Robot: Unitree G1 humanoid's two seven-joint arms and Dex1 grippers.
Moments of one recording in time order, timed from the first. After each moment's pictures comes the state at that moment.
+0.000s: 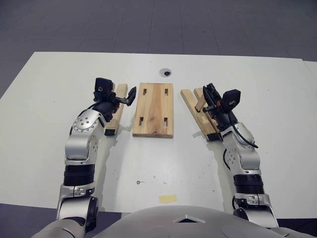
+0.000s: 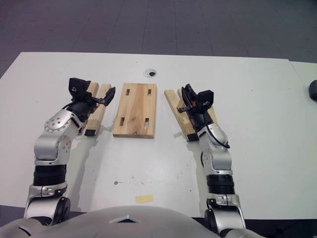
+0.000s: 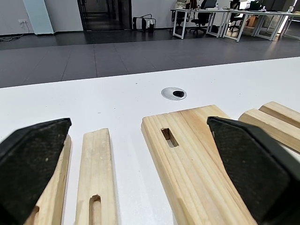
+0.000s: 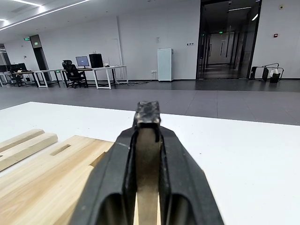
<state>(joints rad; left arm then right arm) -0.24 0.29 0.08 -0.12 -0.26 0.47 -0.30 -0.14 -0.16 -0.05 0.02 0.29 0.04 0.36</state>
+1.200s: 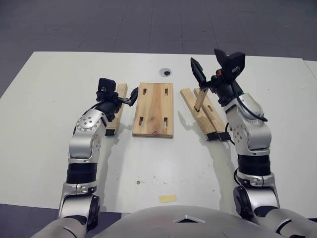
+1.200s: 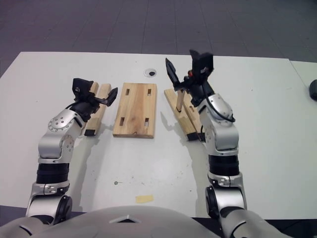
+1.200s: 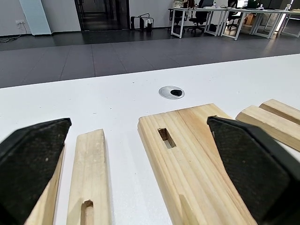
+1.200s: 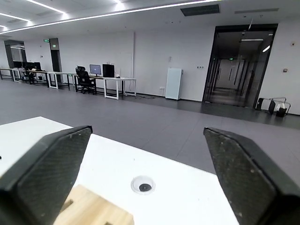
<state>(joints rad) -0.25 0.27 0.06 -0.08 -0.23 0.43 -0.30 -0.46 -0.21 -0.04 -0.16 0.28 0.34 0.31</state>
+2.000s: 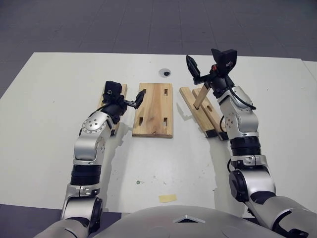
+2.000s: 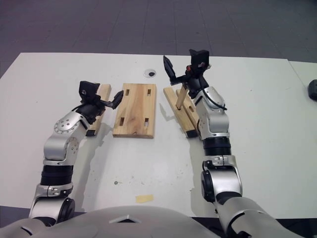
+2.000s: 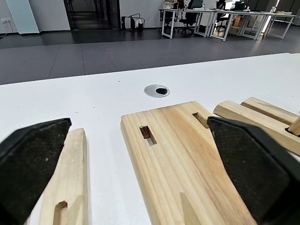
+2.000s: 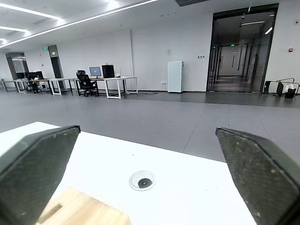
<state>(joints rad) -0.23 0.24 0.03 -0.10 -0.23 0.43 -0.31 -0.51 -0.17 -0.09 0.21 0.32 0.17 0.35</state>
